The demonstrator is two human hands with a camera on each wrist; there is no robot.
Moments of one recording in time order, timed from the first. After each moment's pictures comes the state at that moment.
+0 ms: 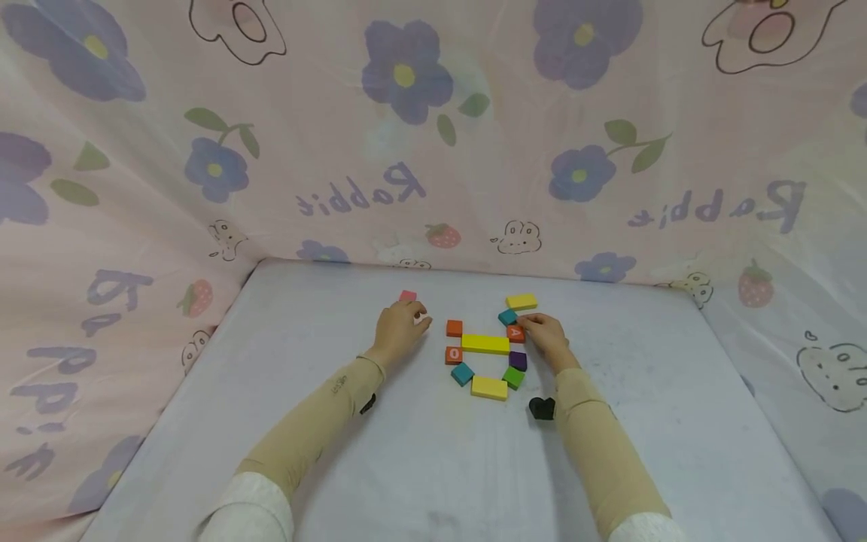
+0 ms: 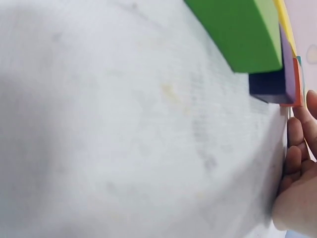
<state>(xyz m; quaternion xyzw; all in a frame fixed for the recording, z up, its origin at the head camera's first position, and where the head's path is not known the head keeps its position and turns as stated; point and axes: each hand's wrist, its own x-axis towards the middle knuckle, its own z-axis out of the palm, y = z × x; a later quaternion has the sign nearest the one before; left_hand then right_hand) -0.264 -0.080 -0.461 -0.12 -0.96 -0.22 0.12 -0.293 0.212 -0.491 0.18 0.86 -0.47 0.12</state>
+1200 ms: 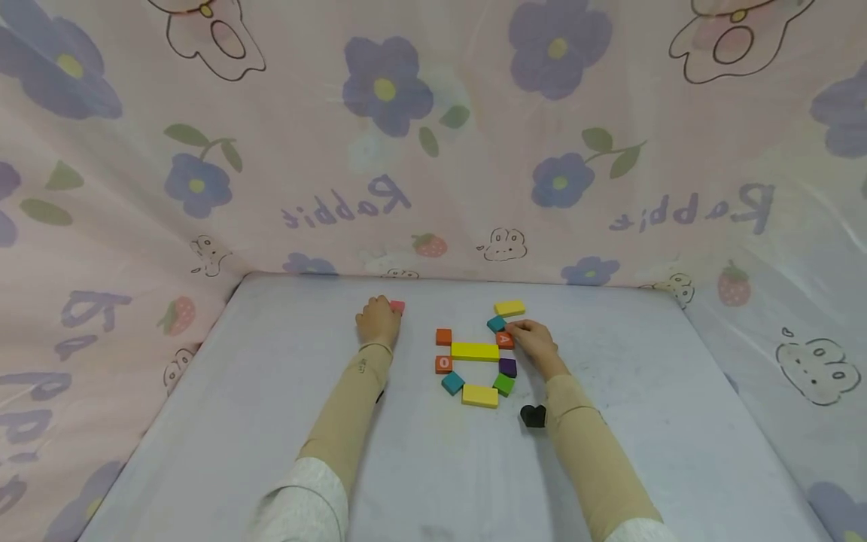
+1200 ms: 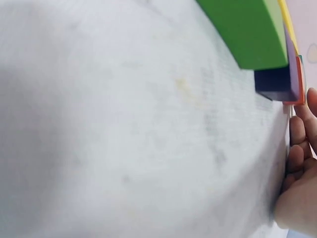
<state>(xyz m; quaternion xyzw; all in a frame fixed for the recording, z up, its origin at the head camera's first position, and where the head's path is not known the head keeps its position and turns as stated) -0.310 -0.082 -0.474 0.11 -0.97 -0.22 0.04 -0.290 0.214 -0.492 0.17 0.87 -0.44 0.12</state>
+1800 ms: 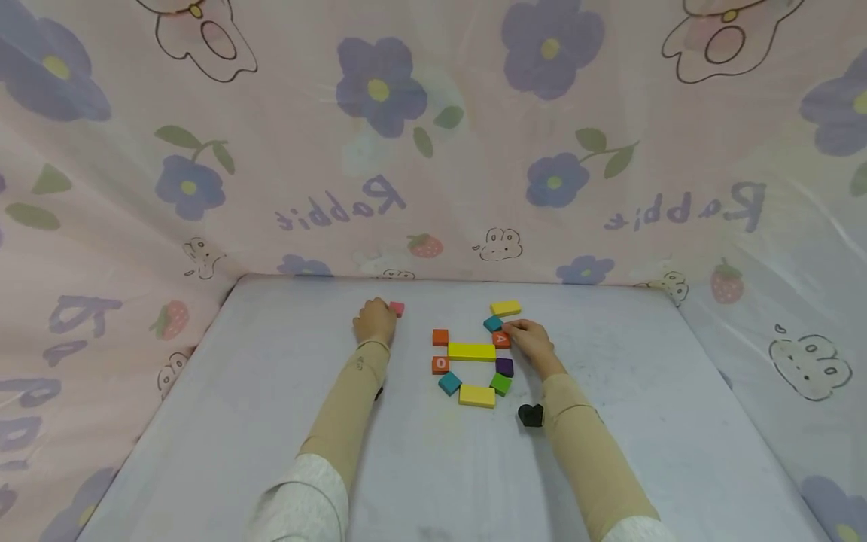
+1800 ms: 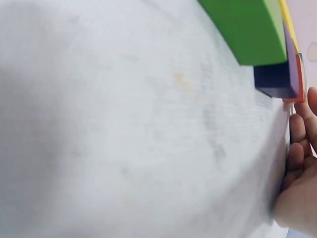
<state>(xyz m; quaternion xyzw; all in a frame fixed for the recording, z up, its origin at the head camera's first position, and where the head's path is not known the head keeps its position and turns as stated) -0.322 -0.083 -0.483 0.13 -0.96 -0.25 0.01 -0.289 0.213 -0.490 0.17 0.87 -0.45 0.11</state>
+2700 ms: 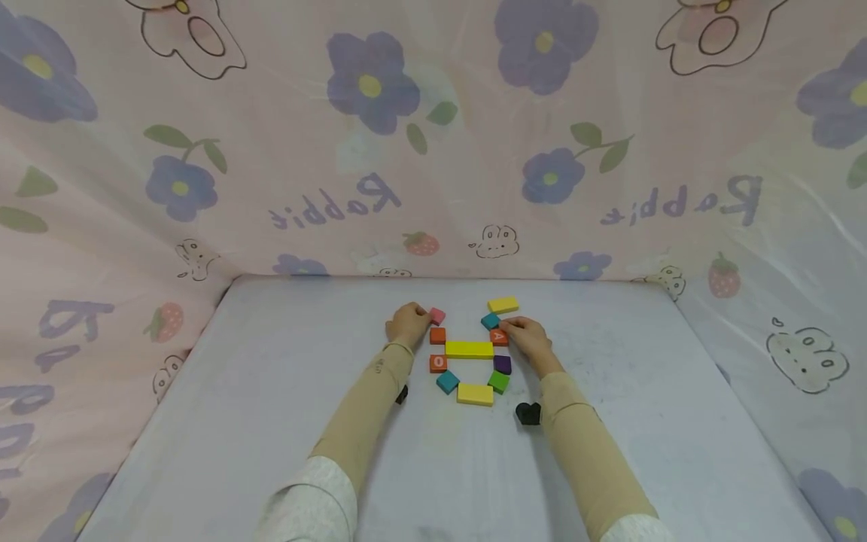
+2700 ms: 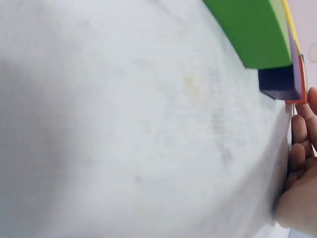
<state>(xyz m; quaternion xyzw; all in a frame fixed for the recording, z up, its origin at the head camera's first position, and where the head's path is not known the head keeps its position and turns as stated) -0.306 -0.024 -0.476 0.08 -0.93 -0.35 -0.04 -0.291 0.216 -0.495 0.17 0.88 -0.44 0.11</state>
